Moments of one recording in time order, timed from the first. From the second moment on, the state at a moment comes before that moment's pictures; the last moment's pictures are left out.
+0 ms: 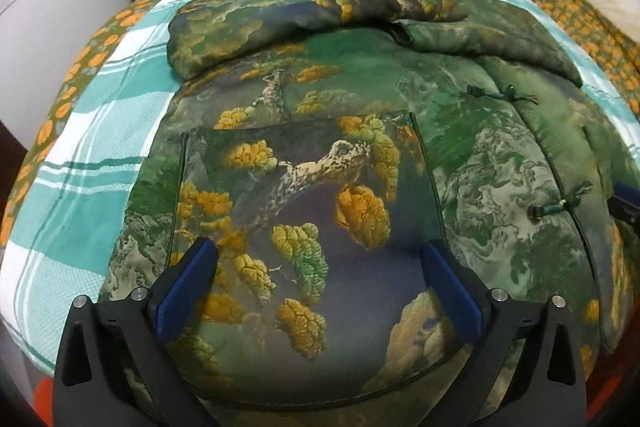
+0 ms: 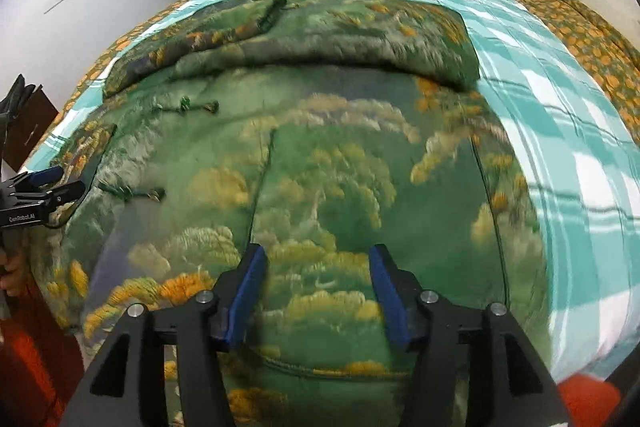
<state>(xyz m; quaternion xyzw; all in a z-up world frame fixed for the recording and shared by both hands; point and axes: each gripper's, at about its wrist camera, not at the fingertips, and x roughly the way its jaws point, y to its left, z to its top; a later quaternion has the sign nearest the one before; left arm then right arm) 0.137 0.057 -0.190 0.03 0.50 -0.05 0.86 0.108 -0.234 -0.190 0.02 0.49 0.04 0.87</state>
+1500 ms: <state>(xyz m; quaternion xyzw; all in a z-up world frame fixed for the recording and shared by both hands) 0.082 0.194 -0.154 -0.19 0.53 -0.02 0.83 0.052 -0.379 -0.146 0.03 0.52 -0.03 0.85</state>
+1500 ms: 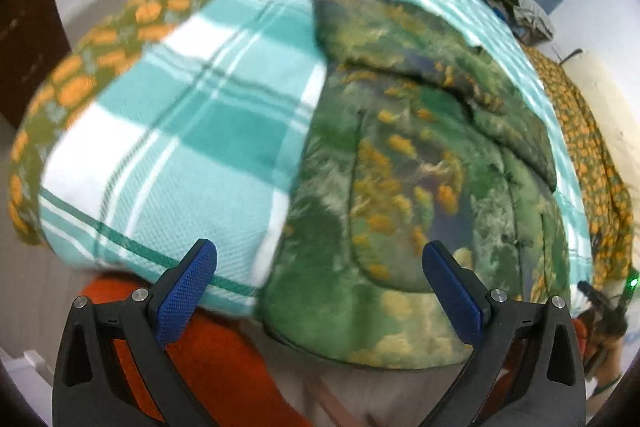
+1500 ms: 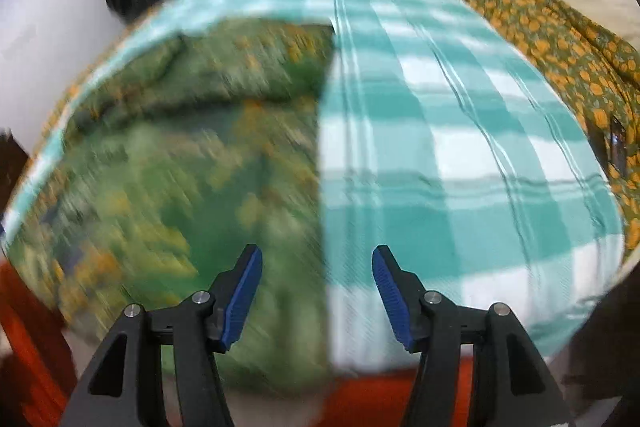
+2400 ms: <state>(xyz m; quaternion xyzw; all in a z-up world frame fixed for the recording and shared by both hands) 0.076 0.163 -0.141 -0.14 0.57 -0.08 0.80 0.062 -0.365 -0.153 0.16 0.56 0.09 0.81</state>
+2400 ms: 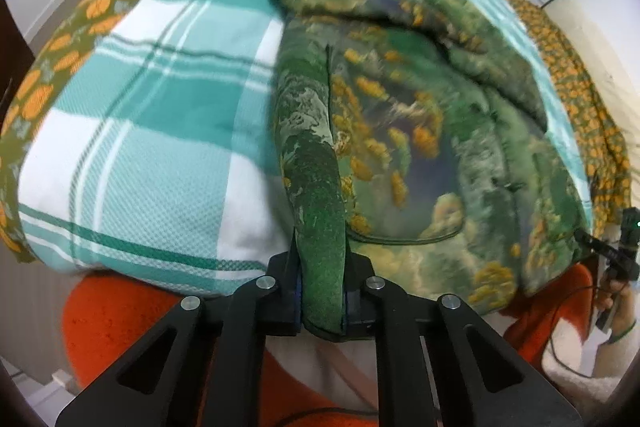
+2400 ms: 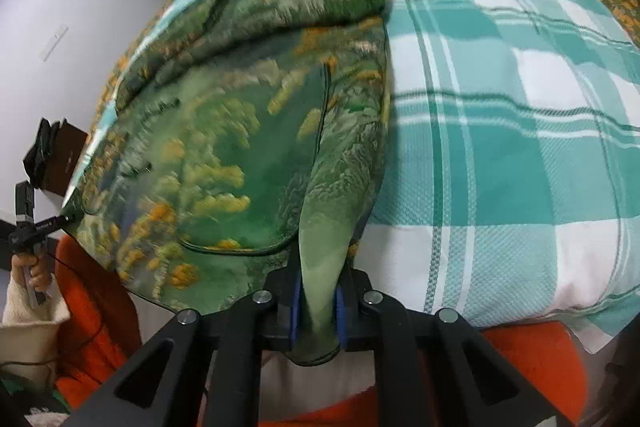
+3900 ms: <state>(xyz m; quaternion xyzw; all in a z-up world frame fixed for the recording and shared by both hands) 0.281 0.180 -0.101 -0.19 0.49 -0.02 0.85 0.287 -0.404 -0.163 0.33 0.47 0.04 0.82</state>
